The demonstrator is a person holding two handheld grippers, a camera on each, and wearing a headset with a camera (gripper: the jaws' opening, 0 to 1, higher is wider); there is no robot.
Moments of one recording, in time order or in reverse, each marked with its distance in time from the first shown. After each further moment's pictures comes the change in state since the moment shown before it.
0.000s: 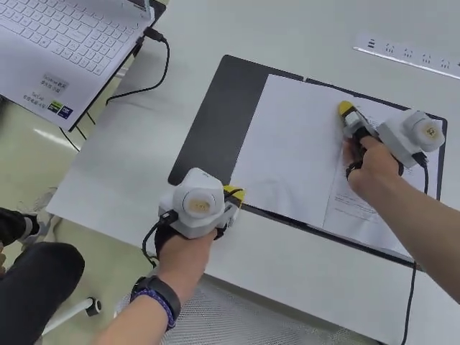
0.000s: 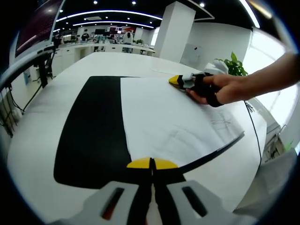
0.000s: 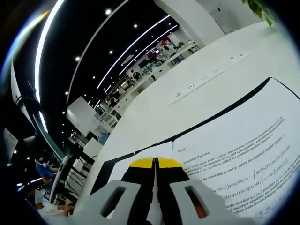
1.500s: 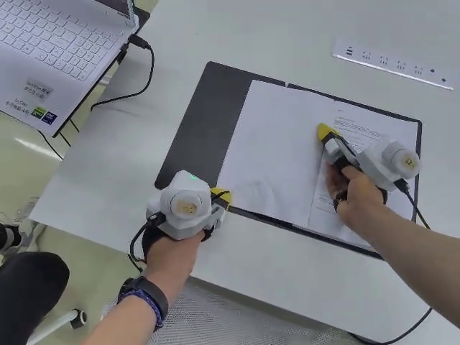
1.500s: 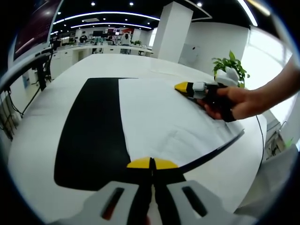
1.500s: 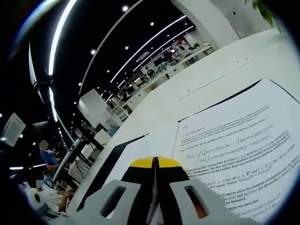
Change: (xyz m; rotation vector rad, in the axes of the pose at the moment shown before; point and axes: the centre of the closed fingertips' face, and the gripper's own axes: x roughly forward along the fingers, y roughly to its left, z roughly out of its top) left arm 0.001 -0.002 0.001 0.034 -0.006 -0.002; right arm -0.047 0.008 -0.032 -0.083 0.011 0.112
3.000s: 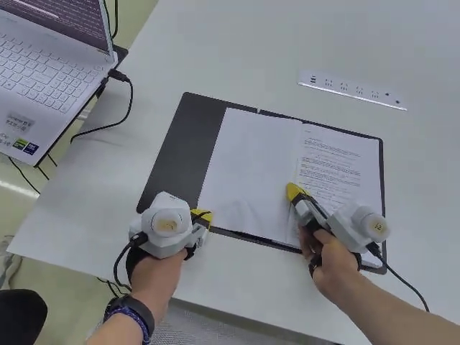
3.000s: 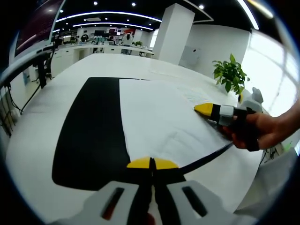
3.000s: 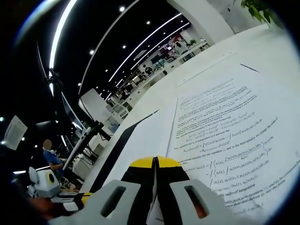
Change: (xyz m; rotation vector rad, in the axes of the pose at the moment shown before) left arm 0.000 0.000 0.000 -0.032 -0.012 -0.010; right arm -0.071 0.005 -0.053 0.036 0.031 -0.010
